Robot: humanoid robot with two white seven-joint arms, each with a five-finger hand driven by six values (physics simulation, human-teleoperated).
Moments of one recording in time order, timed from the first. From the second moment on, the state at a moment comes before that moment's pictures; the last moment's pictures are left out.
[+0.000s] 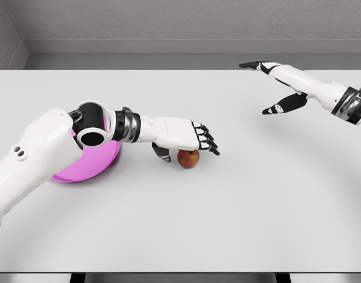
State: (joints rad) left arm -0.86 0.40 -0.96 -1.35 -0.54 -0.61 -0.57; right arm -0.61 -0.54 0.31 -1.15 0.11 -0.61 0.61
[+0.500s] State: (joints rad) left arm -0.86 0.40 -0.99 -1.34 -0.54 -0.61 -0.58; right arm -0.61 -0.55 0.30 -1.17 0.11 -0.61 0.61
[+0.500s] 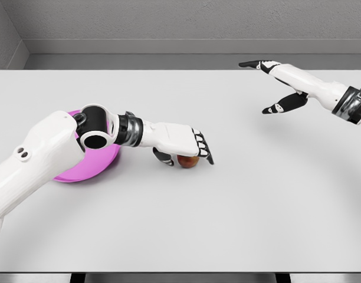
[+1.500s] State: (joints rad) left arm -0.87 0.38 -0.99 -1.30 -0.57 -0.61 -0.59; right arm -0.61 -0.56 0.29 -1.22 0.11 -0.61 0.61
